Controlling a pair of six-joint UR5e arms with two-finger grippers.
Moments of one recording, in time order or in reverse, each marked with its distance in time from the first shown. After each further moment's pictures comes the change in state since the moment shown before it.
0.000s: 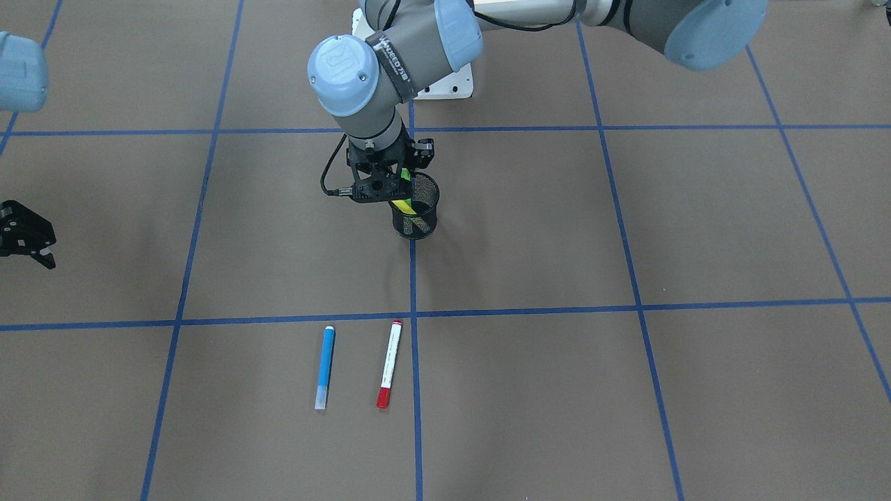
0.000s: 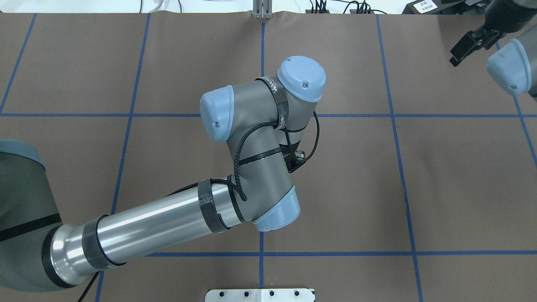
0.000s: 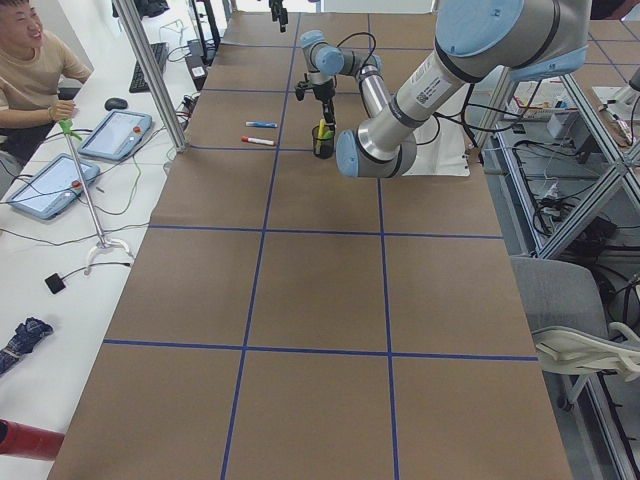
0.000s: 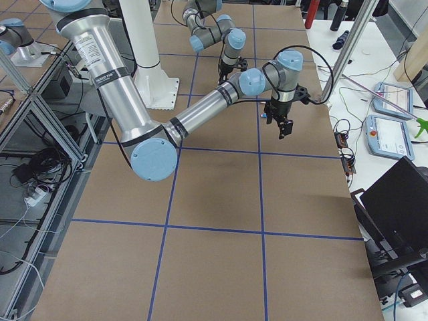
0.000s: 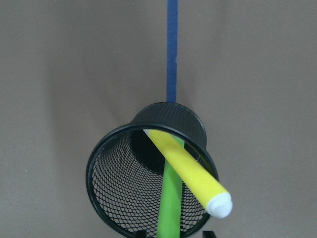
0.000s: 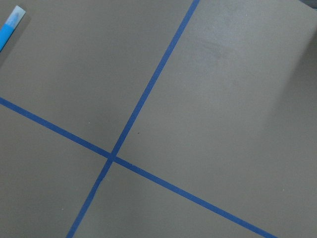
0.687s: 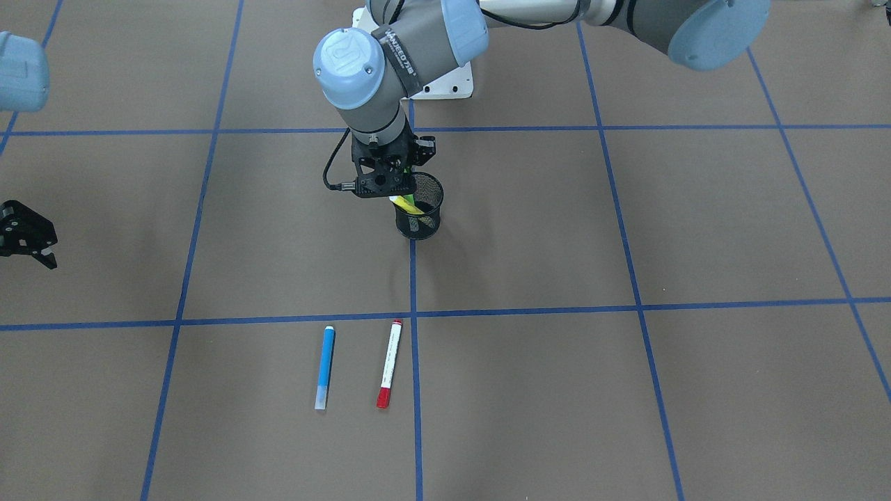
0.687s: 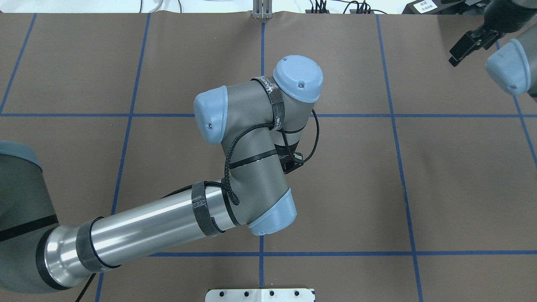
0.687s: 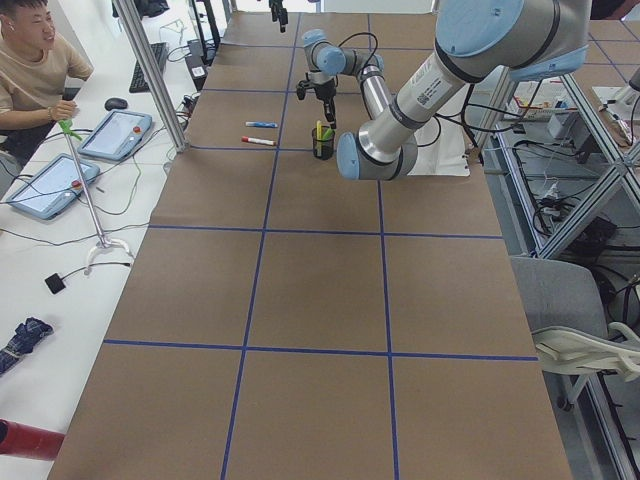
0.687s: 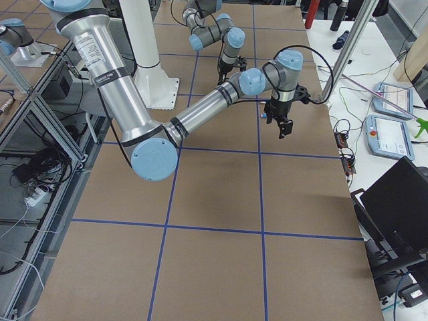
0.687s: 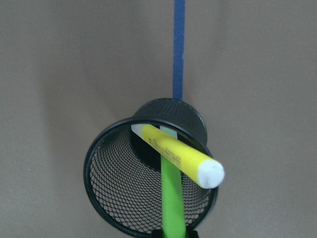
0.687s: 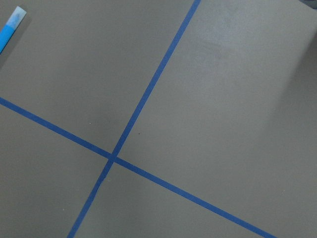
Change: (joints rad) left arm 0.000 0.013 -0.054 0.010 0.000 0.000; right arm -0.002 0.002 0.000 0.000 0.001 0.001
